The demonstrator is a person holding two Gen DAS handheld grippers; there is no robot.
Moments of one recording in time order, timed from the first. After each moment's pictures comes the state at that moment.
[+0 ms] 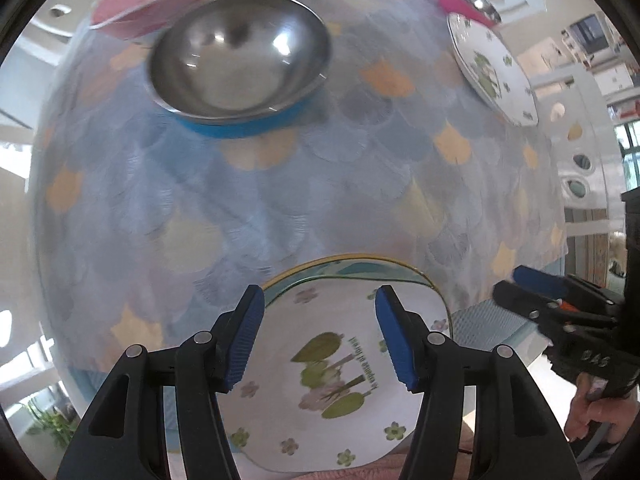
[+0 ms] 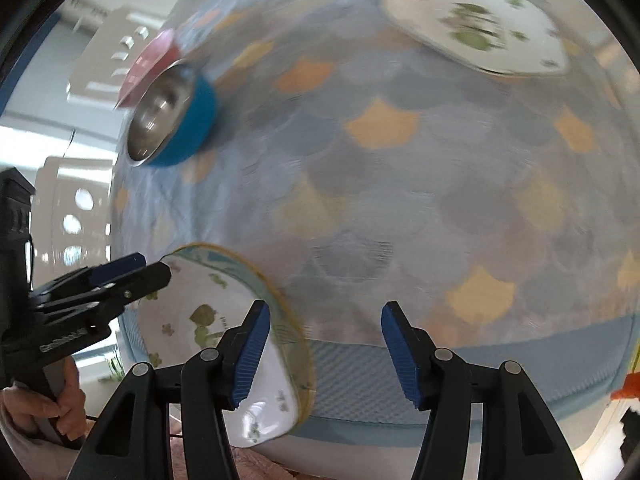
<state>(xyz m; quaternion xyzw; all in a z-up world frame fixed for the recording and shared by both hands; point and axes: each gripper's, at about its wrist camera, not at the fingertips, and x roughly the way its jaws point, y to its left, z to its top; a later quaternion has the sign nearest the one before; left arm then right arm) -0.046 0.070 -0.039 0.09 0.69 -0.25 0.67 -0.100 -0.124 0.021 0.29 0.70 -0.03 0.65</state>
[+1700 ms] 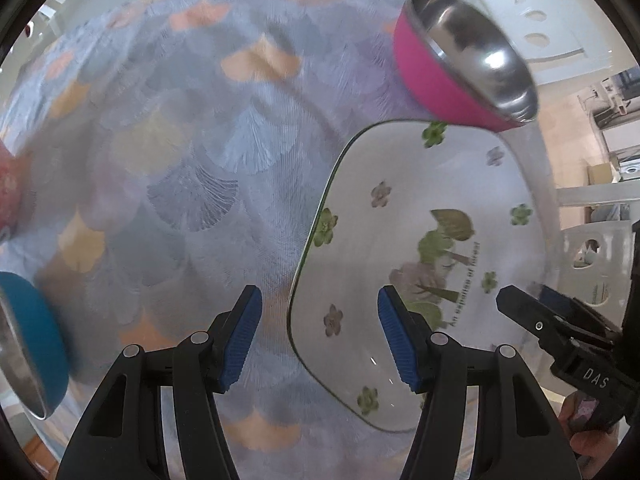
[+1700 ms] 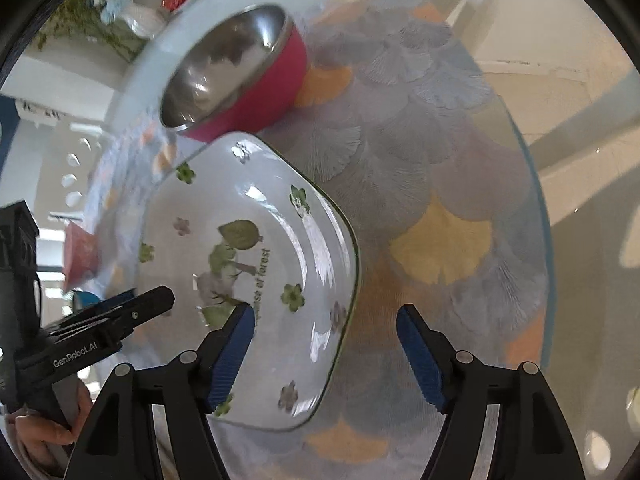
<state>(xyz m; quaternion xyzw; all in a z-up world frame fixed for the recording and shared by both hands) 0.079 -0.189 -0.075 0.06 0.70 -0.17 0.70 0.020 -0.410 -0.065 0.30 0.68 -0.03 0.67</state>
